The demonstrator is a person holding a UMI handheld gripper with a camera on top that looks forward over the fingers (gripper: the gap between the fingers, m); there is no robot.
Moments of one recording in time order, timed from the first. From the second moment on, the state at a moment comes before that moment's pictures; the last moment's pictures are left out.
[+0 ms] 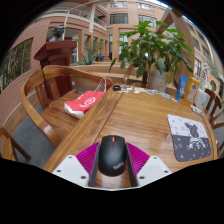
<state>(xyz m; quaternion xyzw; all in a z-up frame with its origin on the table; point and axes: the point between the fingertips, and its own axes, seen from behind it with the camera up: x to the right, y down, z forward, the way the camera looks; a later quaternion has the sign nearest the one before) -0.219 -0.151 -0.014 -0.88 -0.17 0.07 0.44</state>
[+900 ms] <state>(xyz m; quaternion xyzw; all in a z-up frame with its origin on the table) -0.009 -0.017 0.158 -0.81 -0.06 0.05 0.58</state>
